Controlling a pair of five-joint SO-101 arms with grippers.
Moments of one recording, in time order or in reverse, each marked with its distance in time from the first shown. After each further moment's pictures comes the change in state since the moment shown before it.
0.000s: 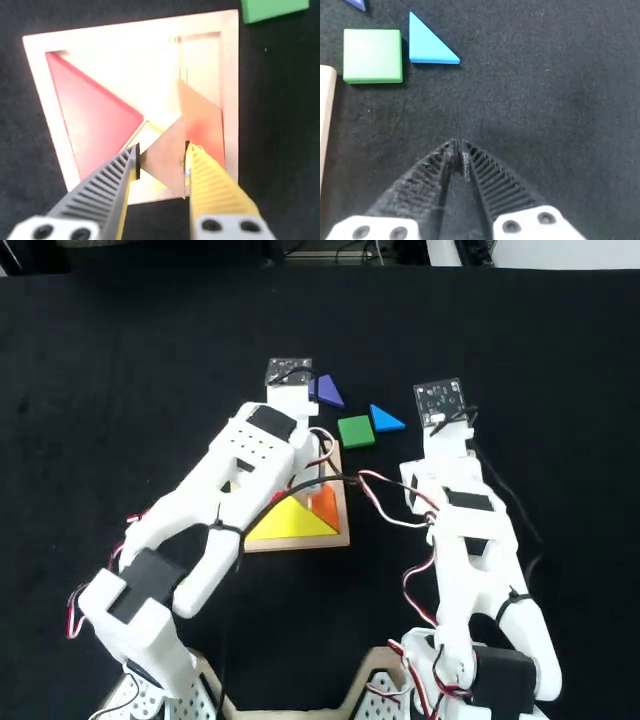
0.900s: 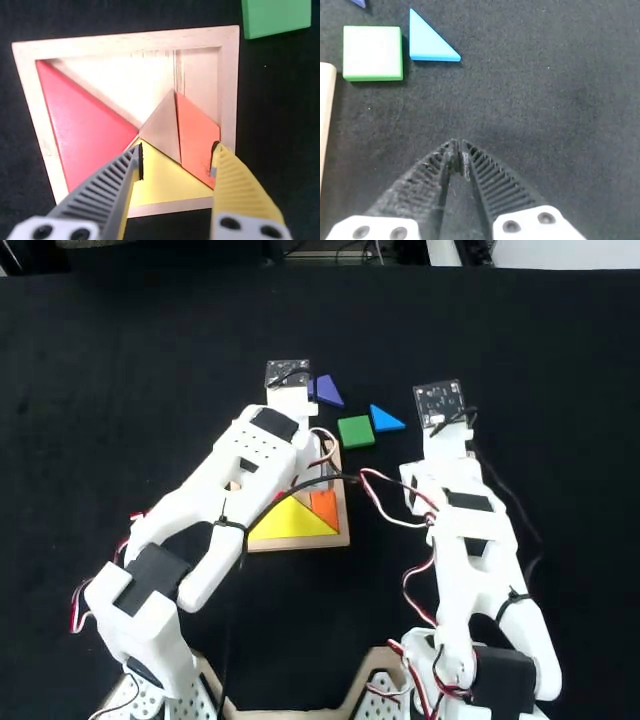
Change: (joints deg) left arm 0.0 2.4 0.4 -3.3 2.1; right arm 0.0 0.0 0.4 0.0 0.0
